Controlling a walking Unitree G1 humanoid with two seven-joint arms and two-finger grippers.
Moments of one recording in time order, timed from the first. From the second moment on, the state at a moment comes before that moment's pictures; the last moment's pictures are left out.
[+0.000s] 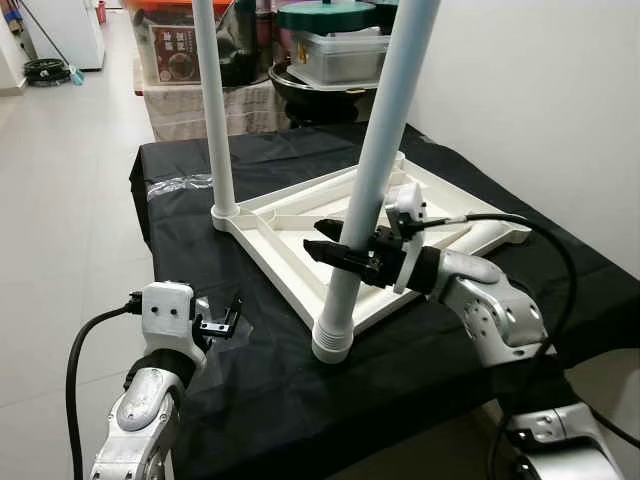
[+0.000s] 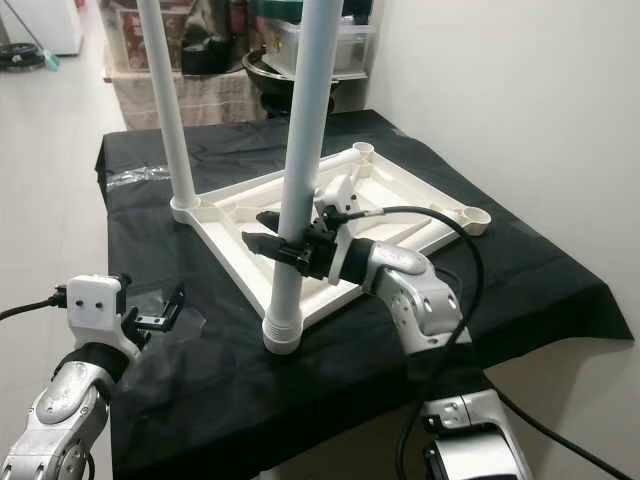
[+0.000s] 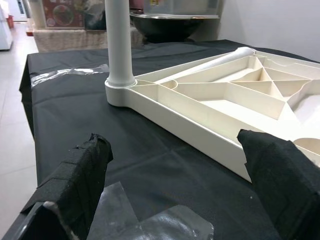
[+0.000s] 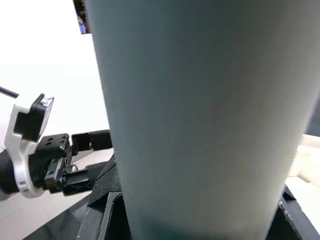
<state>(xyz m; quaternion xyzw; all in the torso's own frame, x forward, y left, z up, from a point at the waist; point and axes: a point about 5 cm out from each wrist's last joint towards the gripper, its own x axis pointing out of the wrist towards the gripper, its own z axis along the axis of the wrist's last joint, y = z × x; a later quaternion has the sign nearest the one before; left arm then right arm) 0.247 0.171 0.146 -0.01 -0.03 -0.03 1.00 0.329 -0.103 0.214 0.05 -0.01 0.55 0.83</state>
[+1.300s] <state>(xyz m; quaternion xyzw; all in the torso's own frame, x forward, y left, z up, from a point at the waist) 0.244 0.177 0.136 -0.01 -0.01 -0.01 1.00 0.355 -0.133 0.163 0.10 0.08 0.01 0.99</state>
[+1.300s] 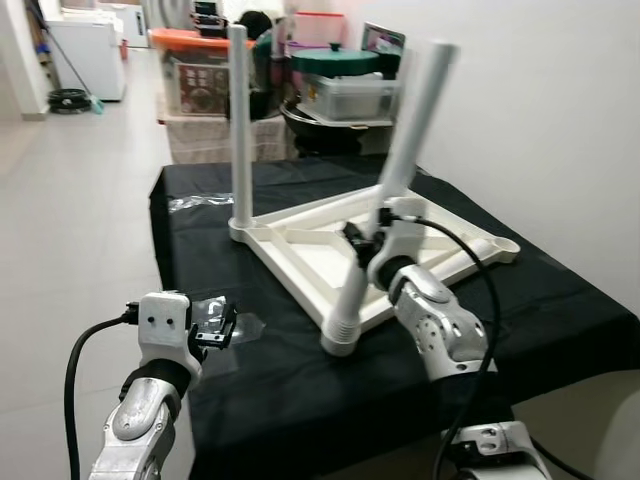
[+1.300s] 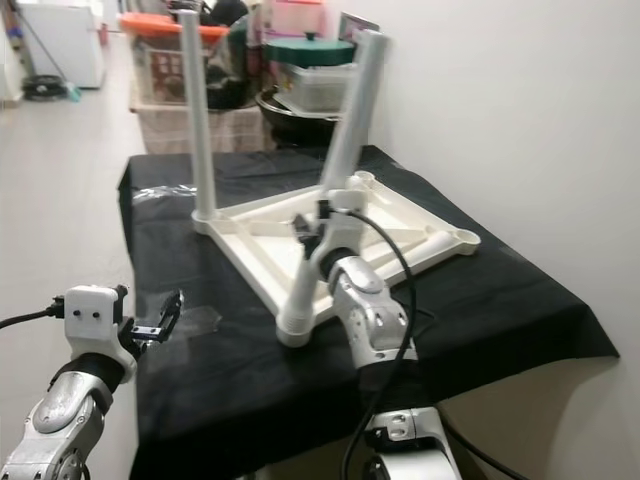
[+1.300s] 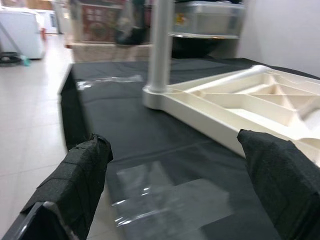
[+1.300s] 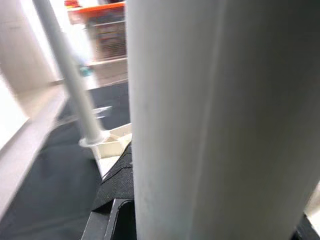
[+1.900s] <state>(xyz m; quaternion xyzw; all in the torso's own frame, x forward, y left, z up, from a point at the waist) 0.245 0.185 0.133 -0.01 -0.01 0.01 1.00 0.363 -0.209 0.167 0.05 0.04 -0.23 0.97</state>
